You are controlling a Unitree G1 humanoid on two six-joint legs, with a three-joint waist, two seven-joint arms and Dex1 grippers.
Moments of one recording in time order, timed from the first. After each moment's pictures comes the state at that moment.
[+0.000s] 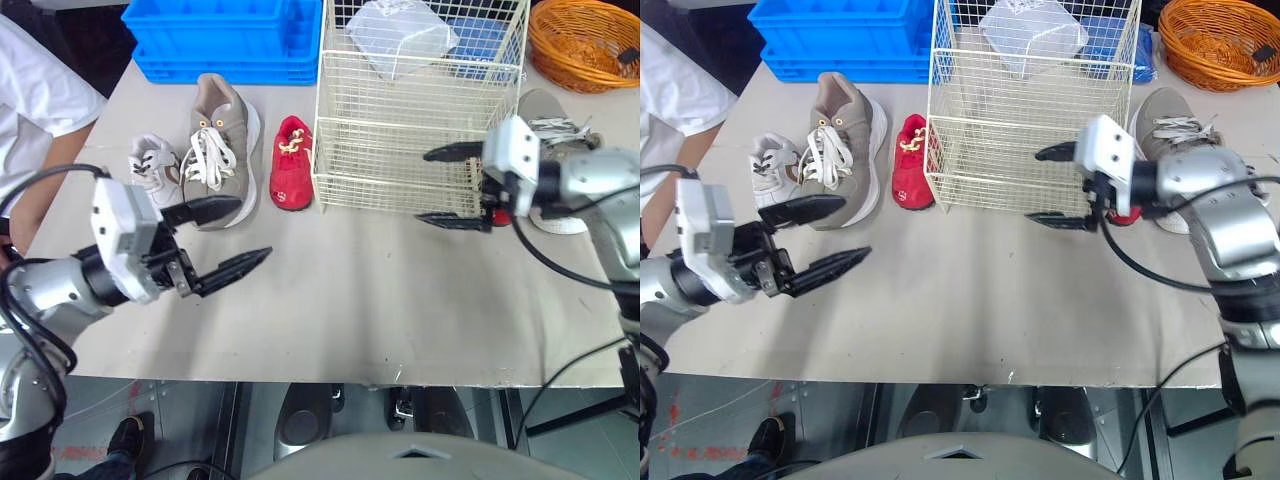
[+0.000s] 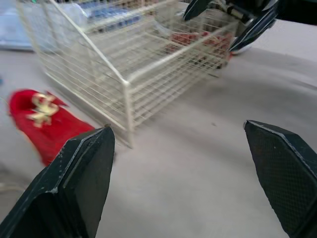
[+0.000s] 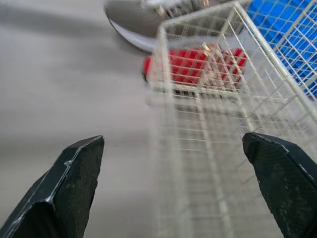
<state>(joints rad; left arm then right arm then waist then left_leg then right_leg) 0.10 0.89 0.52 -0.57 -0.83 0.52 -0.92 -0.73 -0.73 0.20 -0.06 0.32 0.34 1.13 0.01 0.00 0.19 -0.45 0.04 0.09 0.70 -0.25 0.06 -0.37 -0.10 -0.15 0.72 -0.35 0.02</state>
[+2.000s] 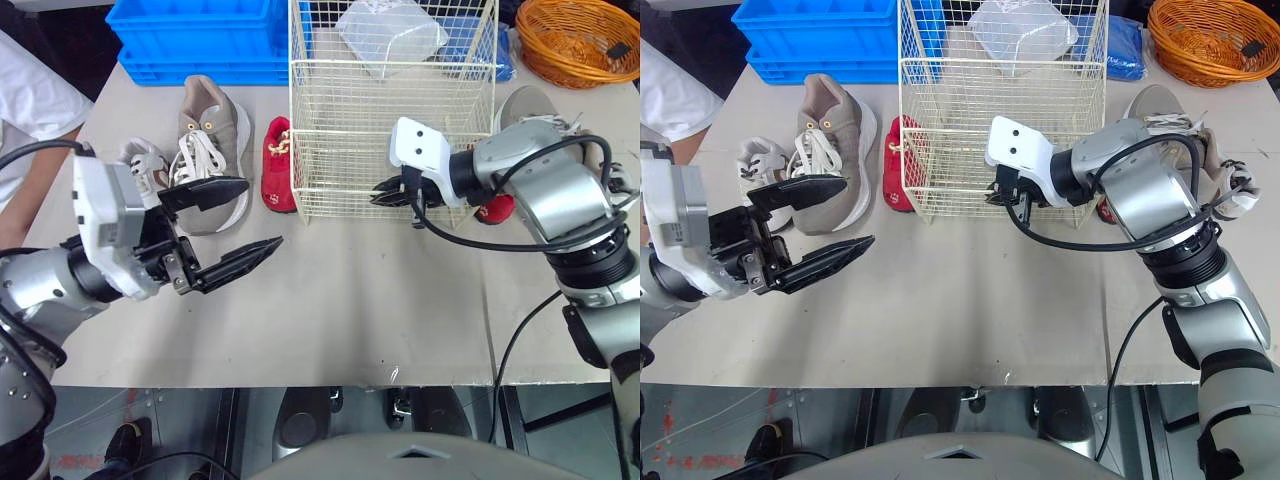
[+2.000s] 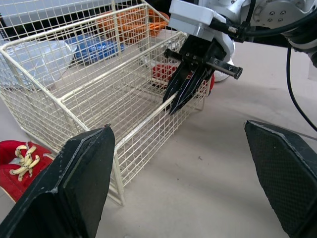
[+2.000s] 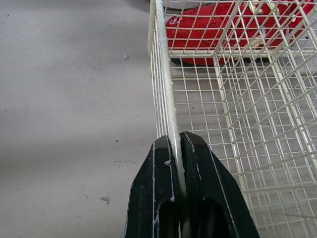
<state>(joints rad) 0.06 0.90 0.55 -0.68 -0.96 0.59 -0.85 -0.92 -0.56 0.38 -0.17 0.12 0.83 1.14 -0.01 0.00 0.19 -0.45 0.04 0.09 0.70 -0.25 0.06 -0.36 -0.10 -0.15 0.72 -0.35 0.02</state>
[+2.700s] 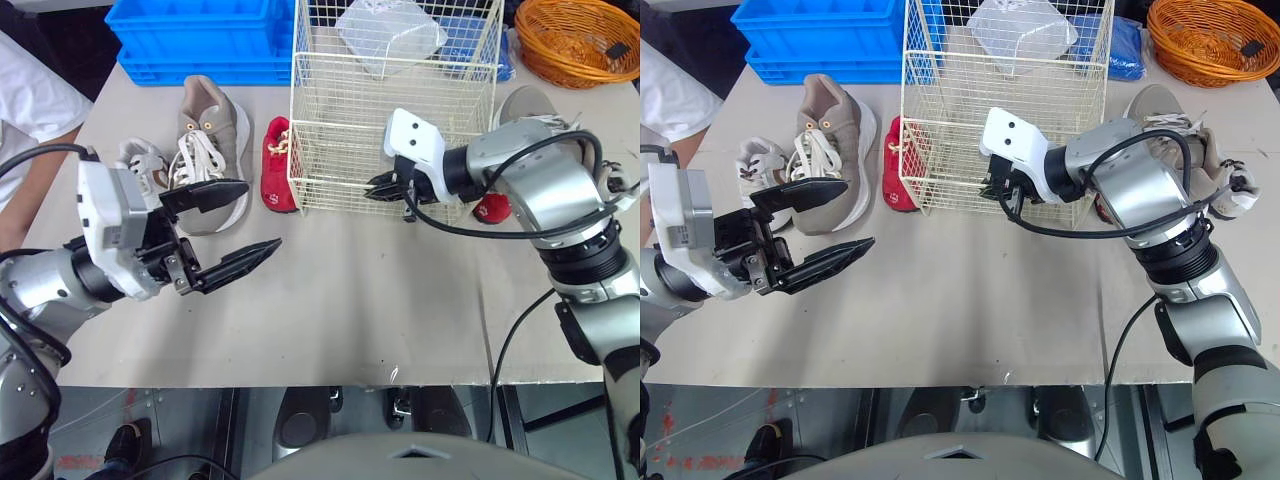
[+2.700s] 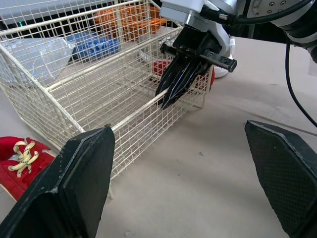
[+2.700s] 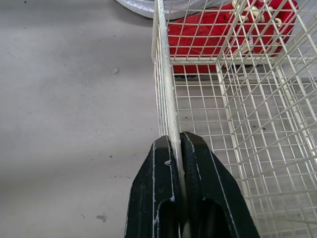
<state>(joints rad) 0.06 0.89 0.54 -0.65 -0.92 0.56 -0.88 -0.94 -0.53 0.38 -0.13 0.15 0.83 1.08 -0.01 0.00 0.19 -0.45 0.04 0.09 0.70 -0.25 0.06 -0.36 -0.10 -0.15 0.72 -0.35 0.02</state>
